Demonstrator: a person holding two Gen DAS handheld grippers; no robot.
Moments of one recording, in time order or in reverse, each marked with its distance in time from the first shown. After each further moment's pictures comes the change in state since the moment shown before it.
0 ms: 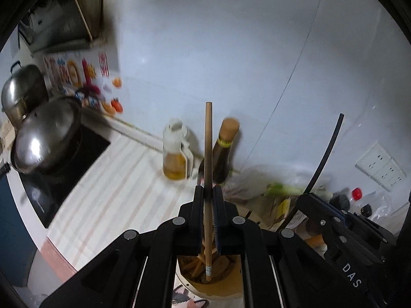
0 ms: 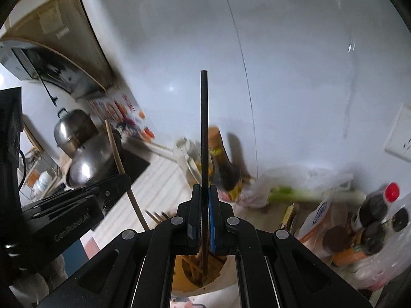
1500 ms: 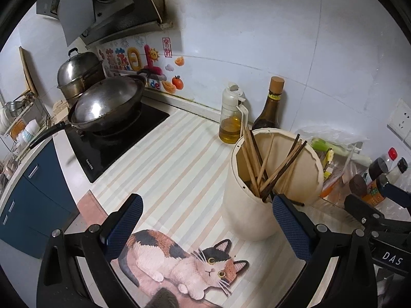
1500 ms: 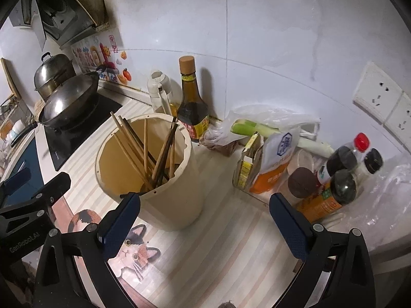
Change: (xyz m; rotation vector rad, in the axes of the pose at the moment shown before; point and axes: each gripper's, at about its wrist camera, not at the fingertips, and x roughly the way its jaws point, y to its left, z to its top) left arm -0.058 0.008 -0.129 -0.044 -0.071 0.300; right arm -0.040 -0.016 -0.094 -0.143 0.110 -0.195
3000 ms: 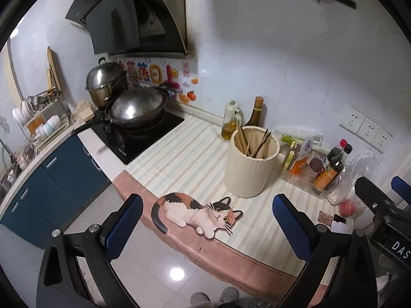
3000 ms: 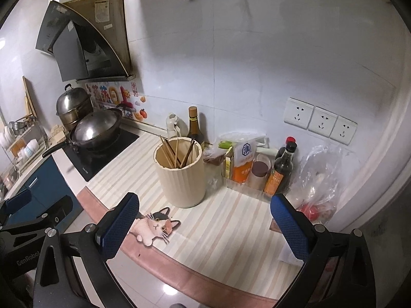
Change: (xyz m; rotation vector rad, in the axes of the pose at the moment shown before) left arm -0.205 0.042 -0.061 -0.026 -0.034 -0.027; right arm -0.256 0.029 -0.087 0.039 -0.192 -0.054
